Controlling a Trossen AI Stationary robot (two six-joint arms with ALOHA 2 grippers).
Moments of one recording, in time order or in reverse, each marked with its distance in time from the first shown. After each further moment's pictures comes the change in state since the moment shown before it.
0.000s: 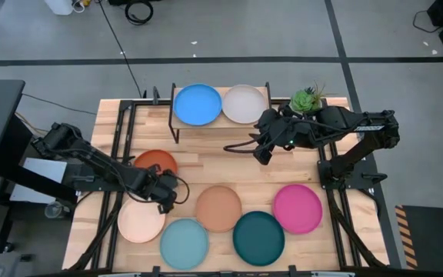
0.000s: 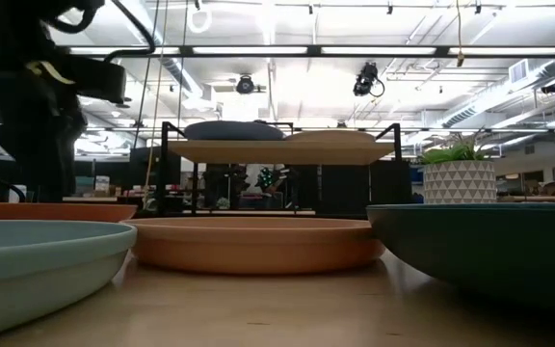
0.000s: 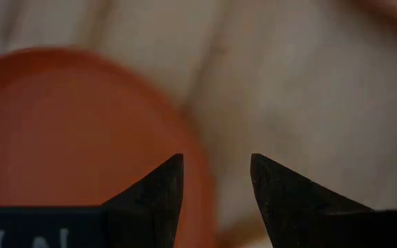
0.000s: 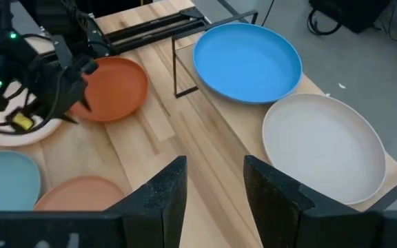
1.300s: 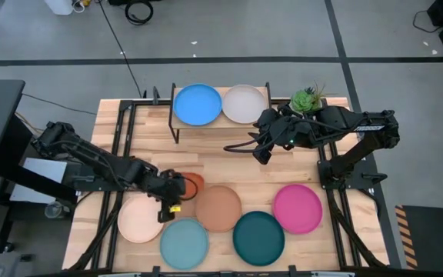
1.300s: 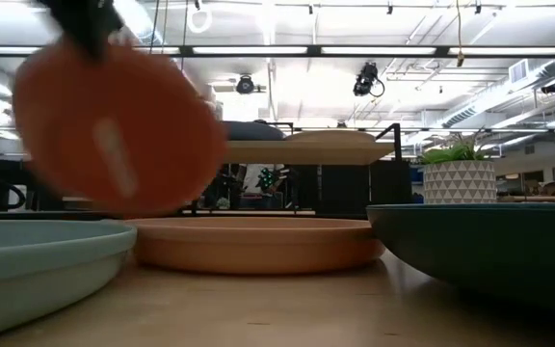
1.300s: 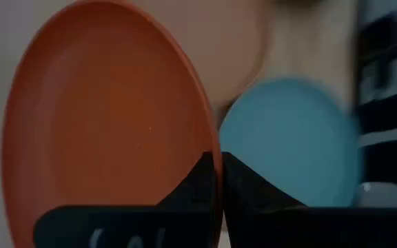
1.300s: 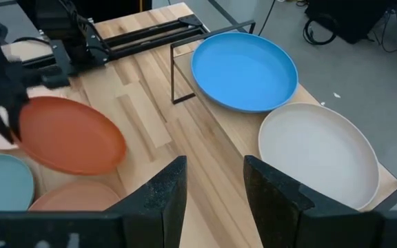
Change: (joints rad) left arm 0.070 -0.063 0.290 0.044 0.307 0.288; right arm 0.000 0.000 0.000 0.022 0.019 -0.038
